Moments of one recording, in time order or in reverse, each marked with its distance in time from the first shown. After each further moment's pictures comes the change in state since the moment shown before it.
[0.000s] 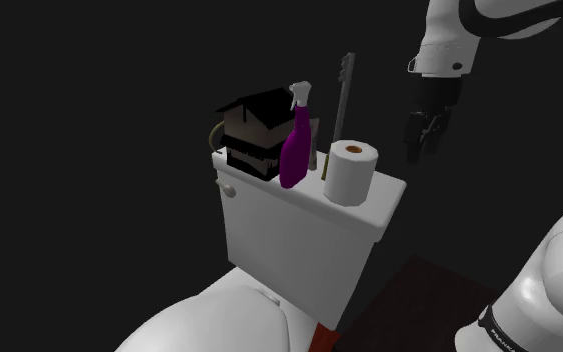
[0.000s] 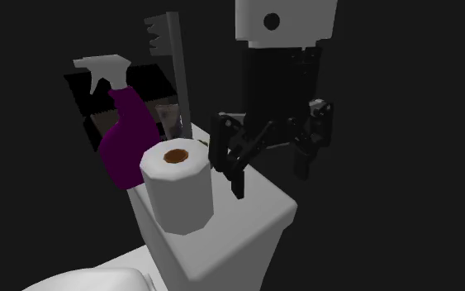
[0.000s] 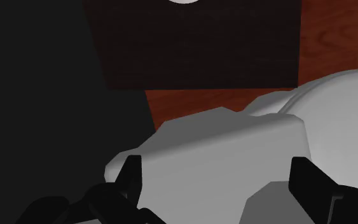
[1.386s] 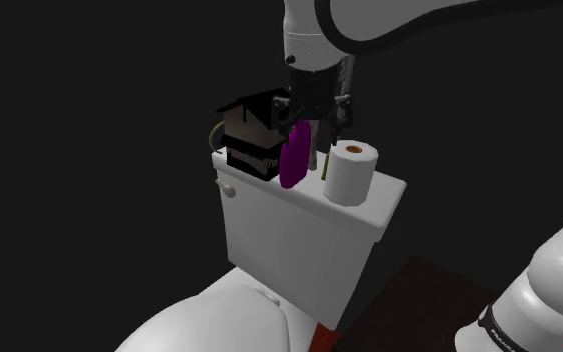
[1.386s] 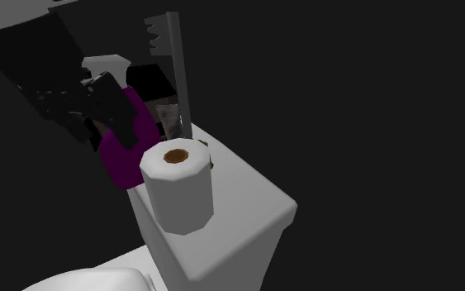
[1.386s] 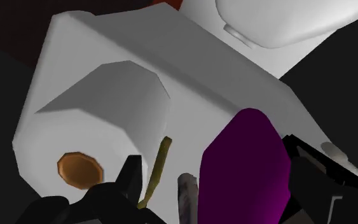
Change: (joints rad) arm -0.211 0.431 0.664 0.423 -0.090 0.199 1.188
